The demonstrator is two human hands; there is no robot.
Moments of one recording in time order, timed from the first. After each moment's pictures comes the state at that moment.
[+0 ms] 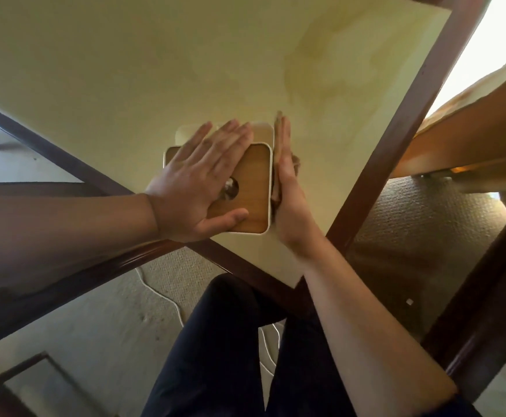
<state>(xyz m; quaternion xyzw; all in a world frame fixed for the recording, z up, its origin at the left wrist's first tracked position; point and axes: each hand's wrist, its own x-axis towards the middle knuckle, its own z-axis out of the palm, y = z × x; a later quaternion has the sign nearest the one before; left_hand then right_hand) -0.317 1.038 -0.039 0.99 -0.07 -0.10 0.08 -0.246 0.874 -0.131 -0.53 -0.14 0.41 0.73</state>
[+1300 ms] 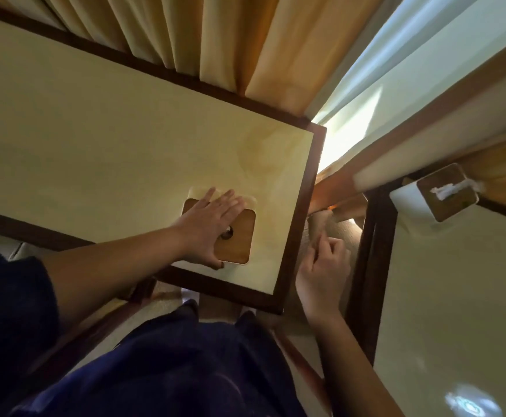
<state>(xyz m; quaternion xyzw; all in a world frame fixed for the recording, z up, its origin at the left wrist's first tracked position) -0.305 1.062 -0.018 0.95 -0.19 -0.23 0.03 -0.309 0.783 -0.005 -0.97 0.03 -0.01 0.23</state>
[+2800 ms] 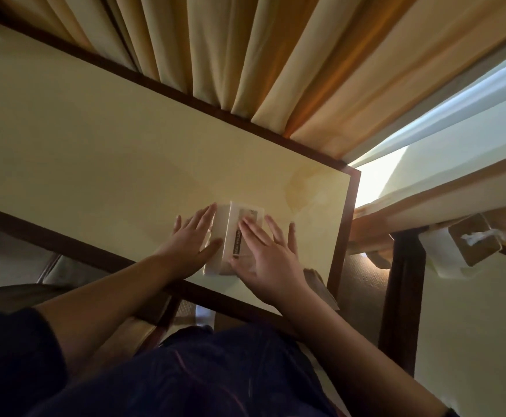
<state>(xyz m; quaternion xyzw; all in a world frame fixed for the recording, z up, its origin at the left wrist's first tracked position) -0.368 1.211 -0.029 0.92 0.08 -0.14 0.36 -0.307 0.994 0.050 -0.91 -0.35 0.21 0.06</state>
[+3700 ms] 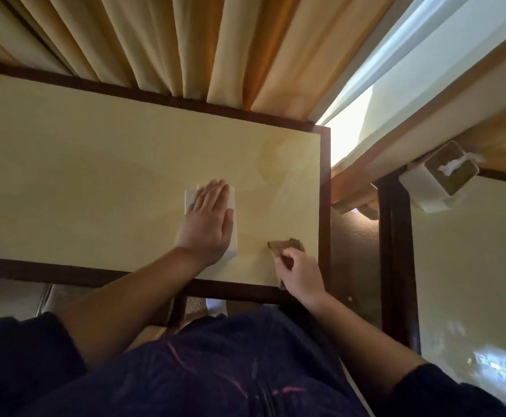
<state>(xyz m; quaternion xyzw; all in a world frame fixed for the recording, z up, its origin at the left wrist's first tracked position) -0.332 1.142 0.005 0.96 -0.01 -0.03 0.27 -0.347 0.888 -0.045 -0.94 0.00 0.22 0.24</state>
